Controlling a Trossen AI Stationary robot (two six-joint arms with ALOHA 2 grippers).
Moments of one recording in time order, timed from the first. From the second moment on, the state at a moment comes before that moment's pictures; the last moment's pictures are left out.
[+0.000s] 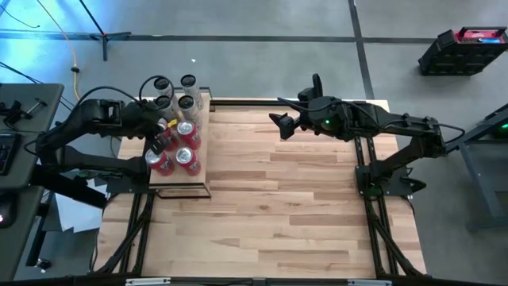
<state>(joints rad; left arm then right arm) 0.26 0.91 1.34 -1.58 -0.34 -0.38 0.00 1.42 1.67 -0.74 0.55 0.65</state>
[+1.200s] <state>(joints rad) 0.26 0.93 1.34 -1.57 -0.33 -0.43 0.00 1.42 1.67 -0.74 0.50 0.68</state>
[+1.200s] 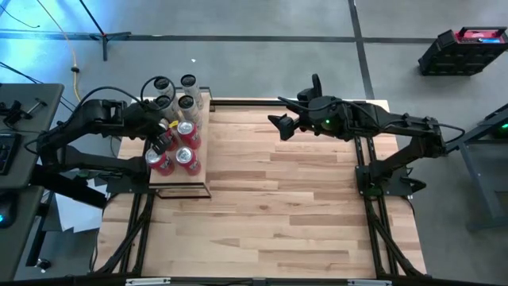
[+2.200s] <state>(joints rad) 0.26 0.84 1.44 -1.32 -0.20 -0.28 -0.04 1.42 1.67 -0.71 0.51 0.72</state>
